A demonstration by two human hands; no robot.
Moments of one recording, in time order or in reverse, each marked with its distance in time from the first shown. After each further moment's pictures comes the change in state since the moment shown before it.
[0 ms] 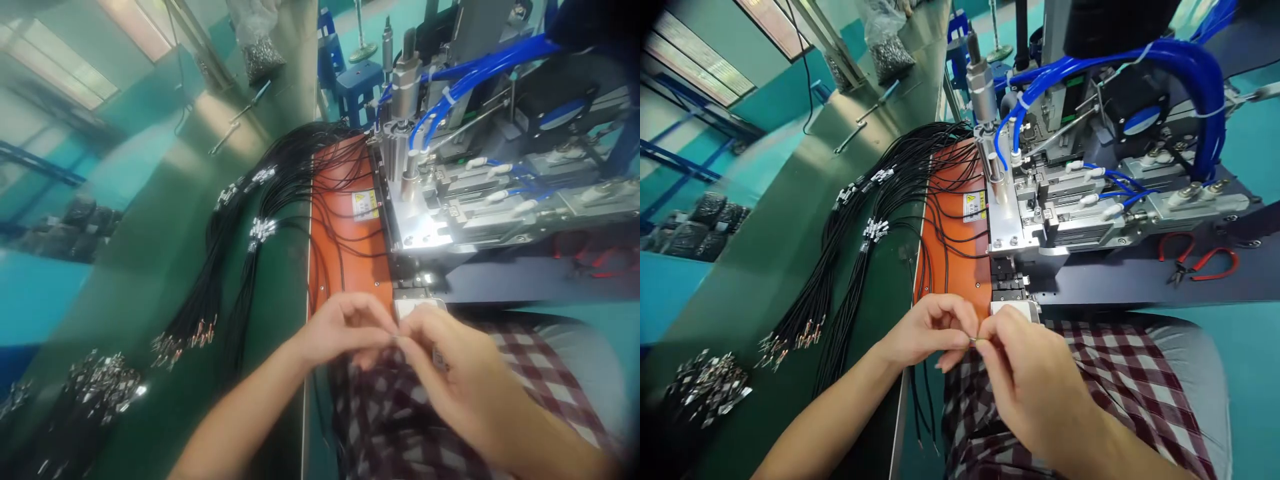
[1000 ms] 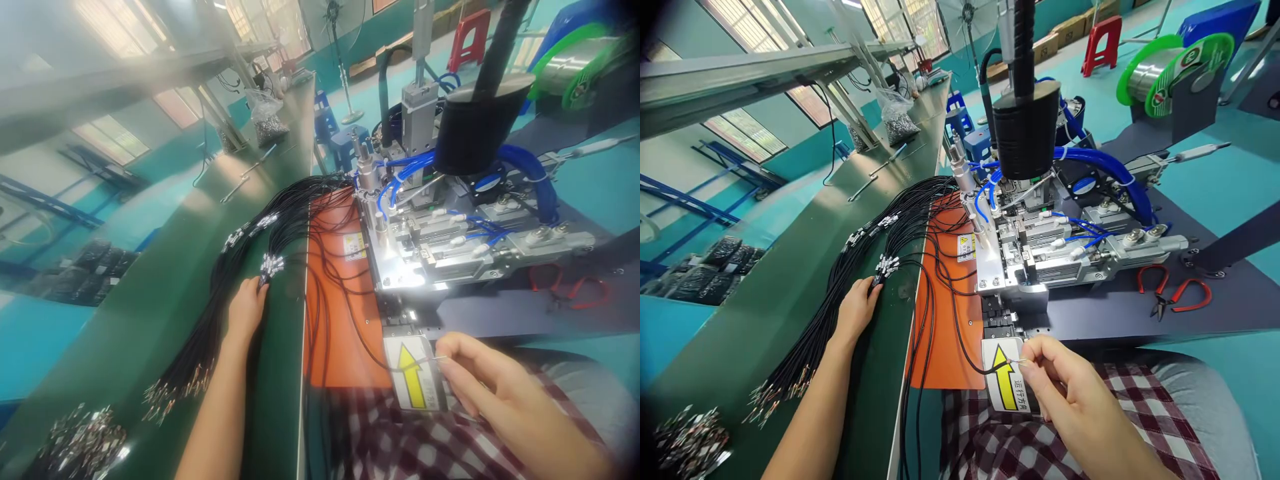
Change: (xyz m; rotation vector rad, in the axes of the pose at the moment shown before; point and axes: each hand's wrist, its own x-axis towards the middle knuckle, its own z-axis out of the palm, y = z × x) left_hand -0.036 0.057 -0.145 1.745 1.232 -0.144; right_hand -0.015 0.034 -0.037 0.440 -0.135 0.512
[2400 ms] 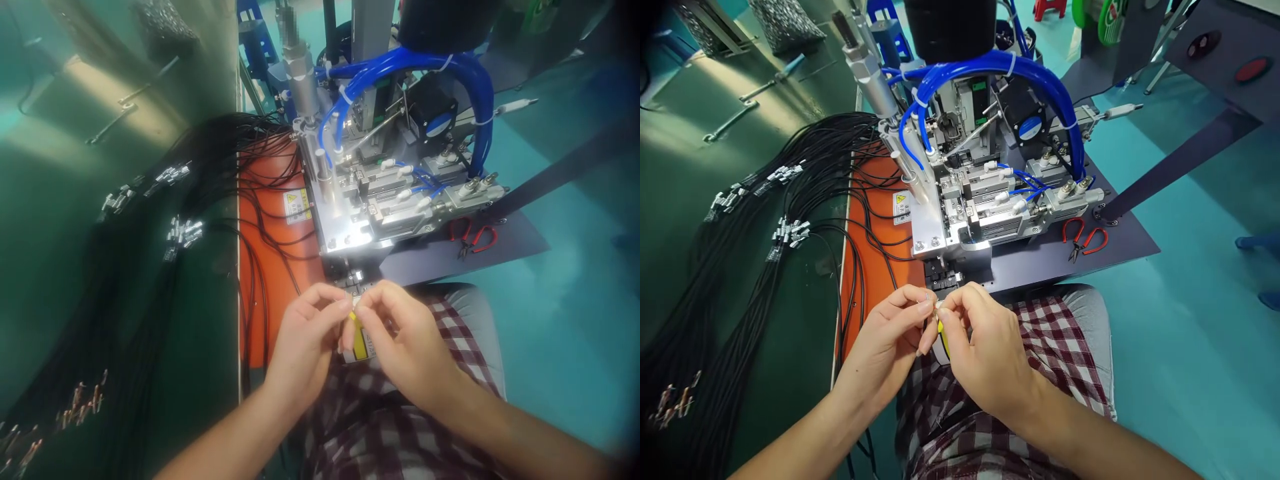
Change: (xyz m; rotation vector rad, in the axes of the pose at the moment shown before) left_hand -0.119 0.193 -0.041 -1.875 -0.930 -0.330; right_hand 0.014 -0.022 0.029 -0.221 0.368 -0.224
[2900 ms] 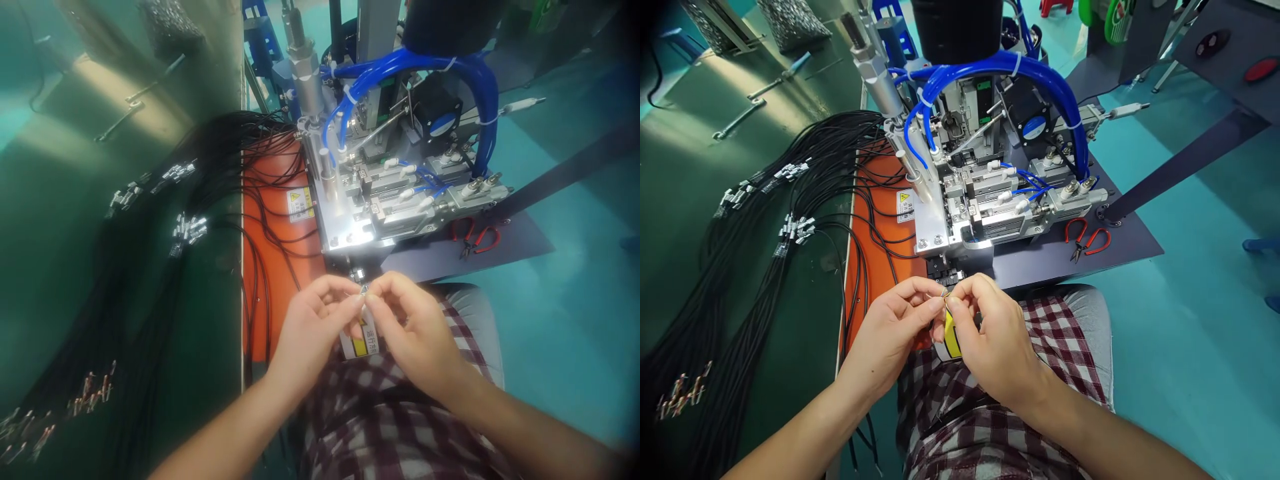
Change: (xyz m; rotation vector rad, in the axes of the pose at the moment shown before) left_hand 0.001 0.006 0.001 0.263 0.002 0.039; right_hand 0.004 0.005 -0.008 0.053 -0.009 0.049
